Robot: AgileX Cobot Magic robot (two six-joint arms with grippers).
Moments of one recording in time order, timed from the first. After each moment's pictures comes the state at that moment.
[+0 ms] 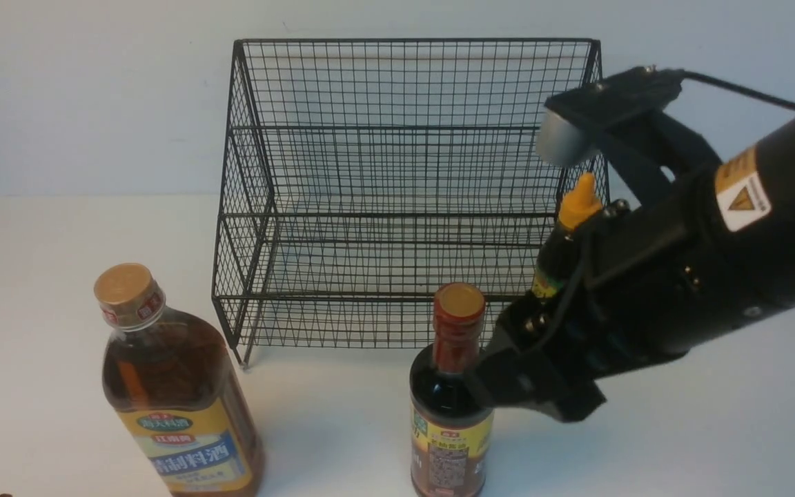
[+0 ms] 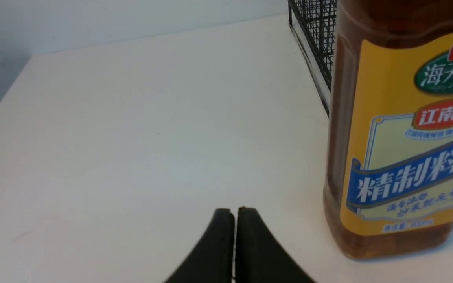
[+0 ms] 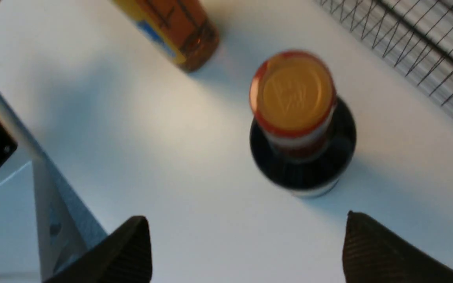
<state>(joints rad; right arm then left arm) 0.77 1.30 -1.30 0.20 1.12 0.03 -0.02 -0.01 0.02 -0.06 0.39 0.15</state>
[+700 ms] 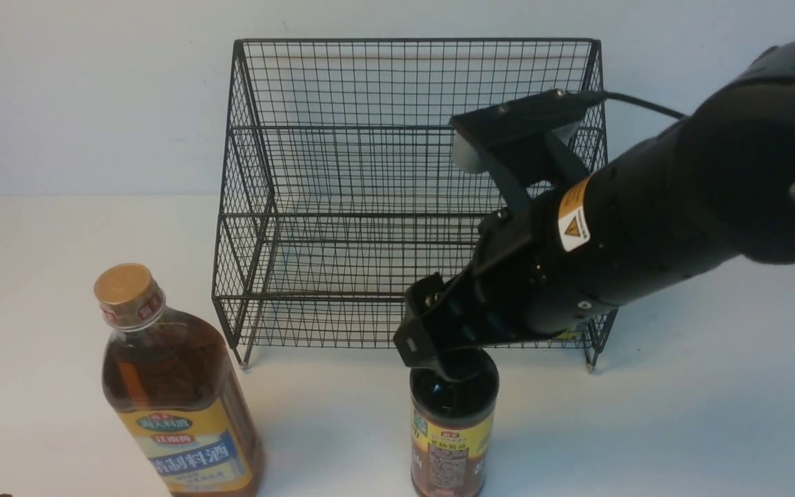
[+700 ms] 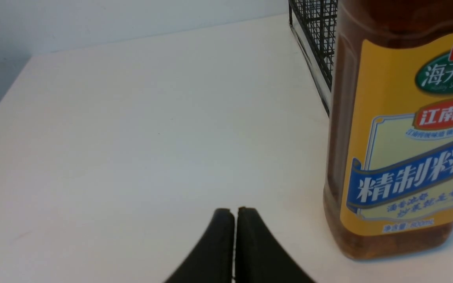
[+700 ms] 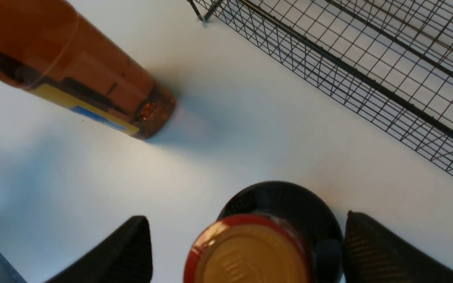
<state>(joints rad) 0.80 1.47 -1.30 0.11 0.94 0.15 -0.02 -0.01 0.02 -0.06 0.39 0.15</state>
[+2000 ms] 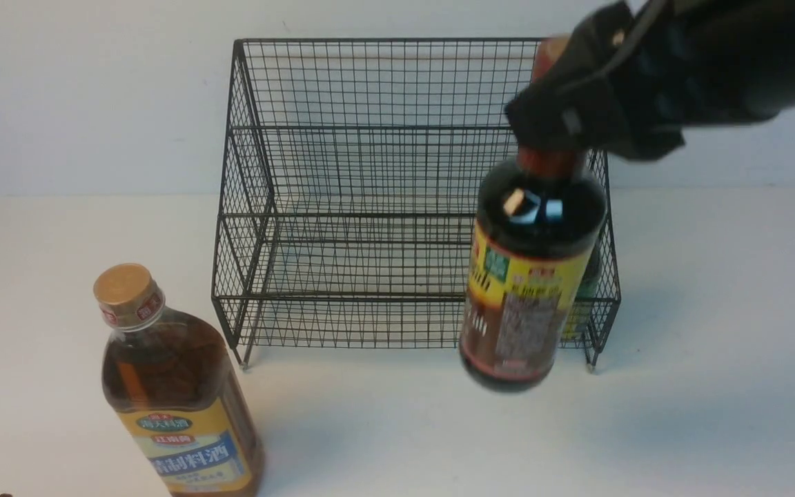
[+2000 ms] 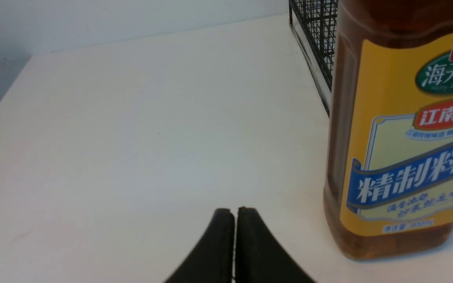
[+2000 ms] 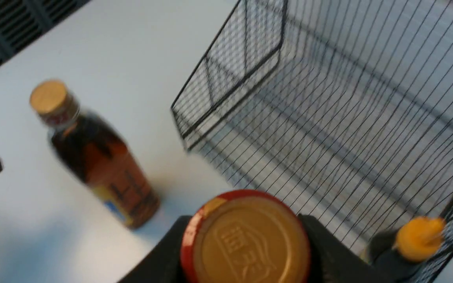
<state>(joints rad) 0.80 1.29 -1.66 -0.07 1.16 0.12 -0.02 -0.01 0.02 -0.06 0.39 0.15</state>
